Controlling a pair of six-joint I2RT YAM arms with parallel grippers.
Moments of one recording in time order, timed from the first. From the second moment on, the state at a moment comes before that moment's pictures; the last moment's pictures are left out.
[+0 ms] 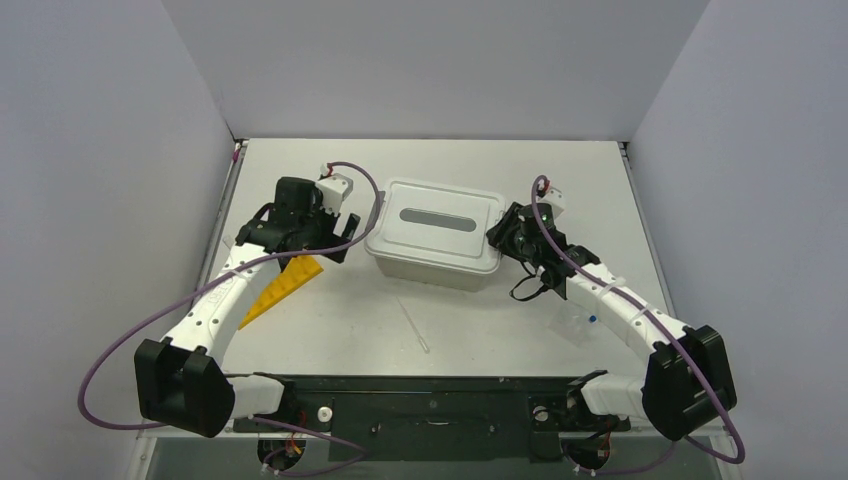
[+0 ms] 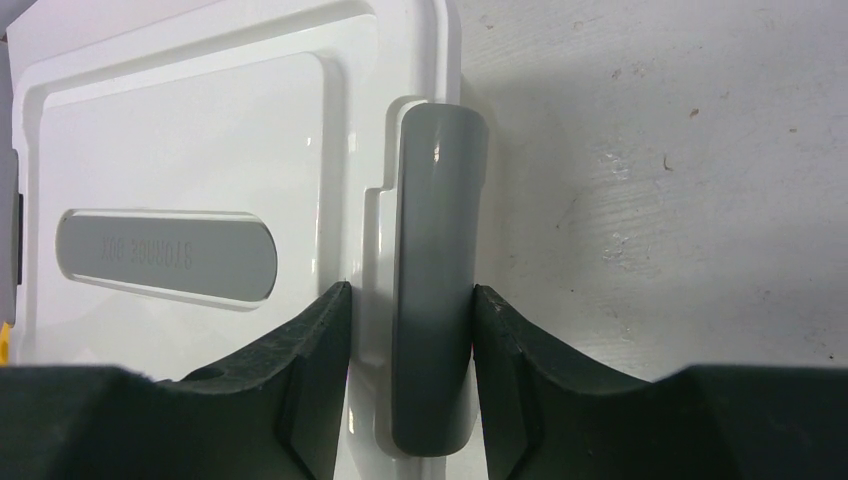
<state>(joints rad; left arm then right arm) -0.28 1.28 1.09 -0.61 0.02 0.19 0.44 1.26 0.82 -0.18 0.17 0.76</state>
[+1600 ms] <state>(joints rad) -0.23 1.21 0.79 -0.18 0.02 0.05 0.22 1.11 0.99 -0.37 0.35 0.49</state>
